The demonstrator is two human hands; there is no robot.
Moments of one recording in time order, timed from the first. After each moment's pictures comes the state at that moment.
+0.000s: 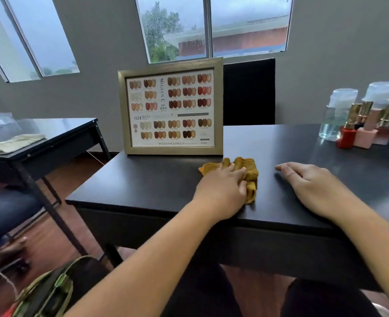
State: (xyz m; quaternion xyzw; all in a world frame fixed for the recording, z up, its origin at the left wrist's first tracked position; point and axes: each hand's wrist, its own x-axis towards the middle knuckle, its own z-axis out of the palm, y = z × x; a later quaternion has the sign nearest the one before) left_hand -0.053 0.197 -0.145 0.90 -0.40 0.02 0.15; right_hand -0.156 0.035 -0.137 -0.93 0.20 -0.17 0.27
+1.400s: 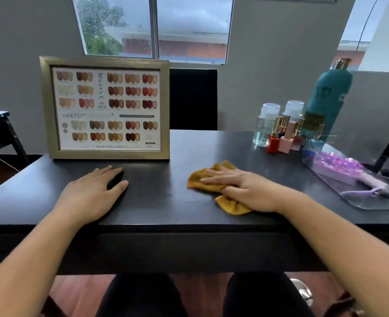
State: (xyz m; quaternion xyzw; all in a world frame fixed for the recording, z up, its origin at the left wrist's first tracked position) left_hand 0.027 0.293 -0.152 0.95 -0.27 0.05 0.15; right_hand -0.158 0.021 -0.121 -0.98 0.00 0.00 0.22
